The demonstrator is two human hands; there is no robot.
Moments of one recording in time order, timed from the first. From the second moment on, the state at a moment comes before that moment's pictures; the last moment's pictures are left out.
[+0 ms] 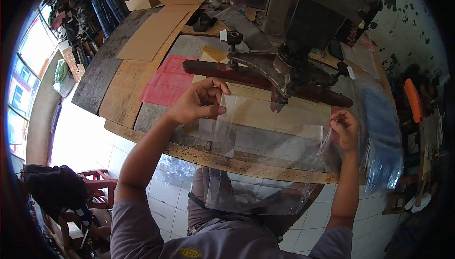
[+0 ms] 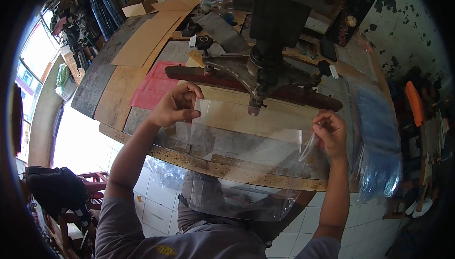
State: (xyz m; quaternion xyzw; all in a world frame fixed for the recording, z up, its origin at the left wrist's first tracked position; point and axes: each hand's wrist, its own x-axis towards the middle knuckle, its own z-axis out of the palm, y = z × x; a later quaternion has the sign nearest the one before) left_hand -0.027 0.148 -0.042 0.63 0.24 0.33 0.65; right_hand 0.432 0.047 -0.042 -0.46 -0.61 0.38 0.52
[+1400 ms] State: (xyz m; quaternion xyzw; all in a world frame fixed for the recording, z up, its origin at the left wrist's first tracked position) left_hand -0.024 0.147 -0.042 0.71 0.31 0.29 0.56; right_hand 0.438 0.050 -0.048 -0.37 -0.57 0.49 0.54
